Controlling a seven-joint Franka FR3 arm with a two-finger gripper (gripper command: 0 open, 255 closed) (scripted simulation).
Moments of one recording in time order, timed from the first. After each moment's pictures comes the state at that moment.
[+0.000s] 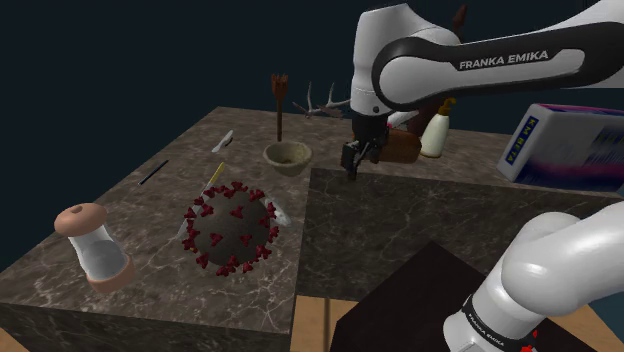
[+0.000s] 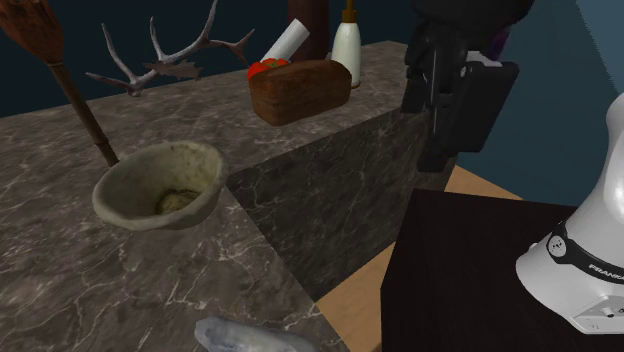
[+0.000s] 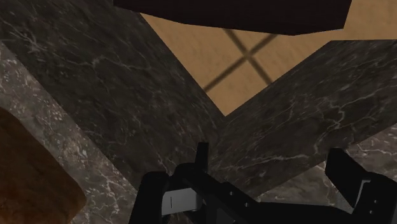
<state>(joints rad) 0.03 -0.53 0.28 -2.35 0.00 1.80 0.17</state>
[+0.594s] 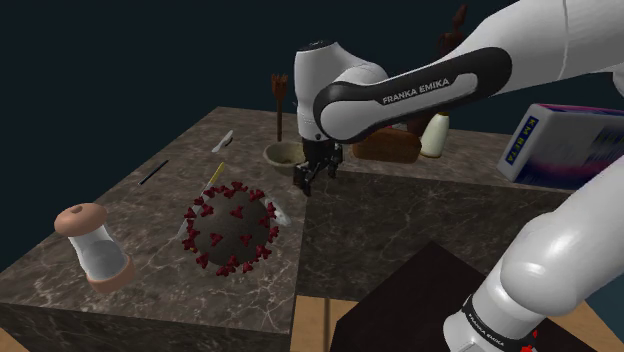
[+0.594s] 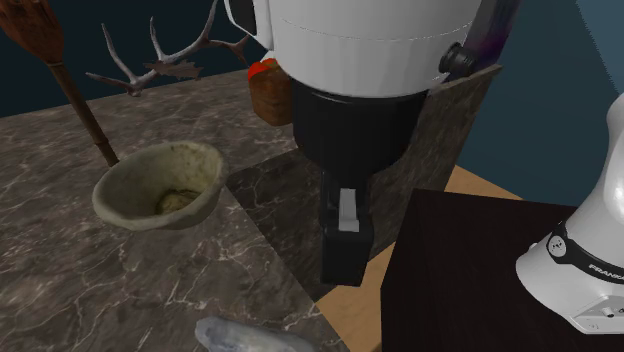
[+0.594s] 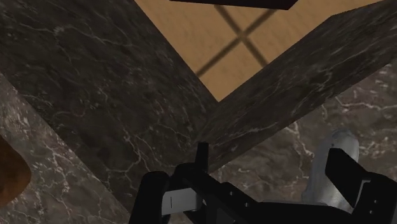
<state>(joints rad) 0.02 -0.20 0.42 -2.21 -0.09 1.97 0.38</state>
